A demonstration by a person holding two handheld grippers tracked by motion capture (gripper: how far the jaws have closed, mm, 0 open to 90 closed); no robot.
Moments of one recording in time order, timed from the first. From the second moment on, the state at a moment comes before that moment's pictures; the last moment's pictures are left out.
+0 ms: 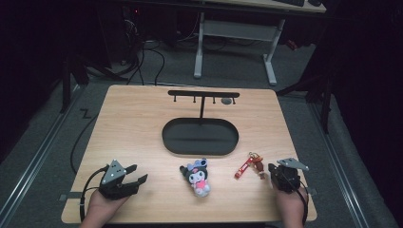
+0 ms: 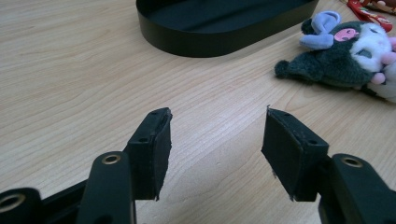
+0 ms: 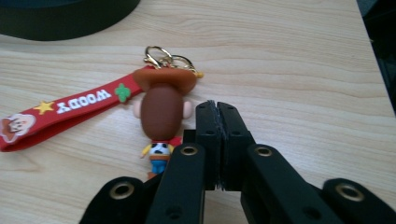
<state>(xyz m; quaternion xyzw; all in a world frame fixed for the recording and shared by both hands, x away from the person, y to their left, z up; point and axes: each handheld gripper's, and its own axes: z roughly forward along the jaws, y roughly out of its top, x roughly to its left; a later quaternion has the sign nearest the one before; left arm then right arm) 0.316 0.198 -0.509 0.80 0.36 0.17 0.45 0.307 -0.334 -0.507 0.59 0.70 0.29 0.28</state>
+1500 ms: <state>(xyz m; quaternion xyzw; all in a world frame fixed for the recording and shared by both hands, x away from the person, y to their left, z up) 0.311 0.203 -0.508 0.80 0.35 0.17 0.45 0.329 -0.292 -0.512 0.57 0.73 0.26 0.26</state>
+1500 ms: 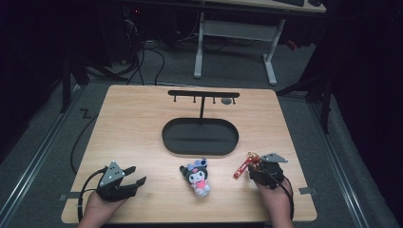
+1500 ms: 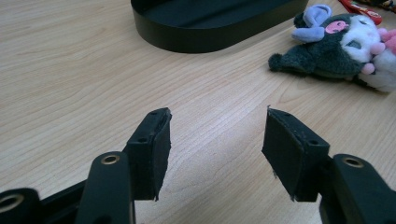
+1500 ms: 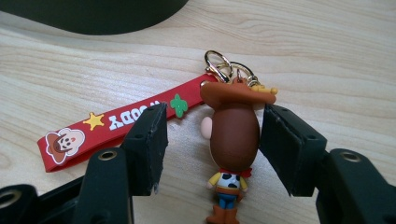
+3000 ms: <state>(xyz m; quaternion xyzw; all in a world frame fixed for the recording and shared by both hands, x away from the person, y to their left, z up) 0.313 0.195 -0.506 0.81 0.32 0.15 0.46 0.357 -0.292 -0.499 0.59 0.78 0.16 0.13</state>
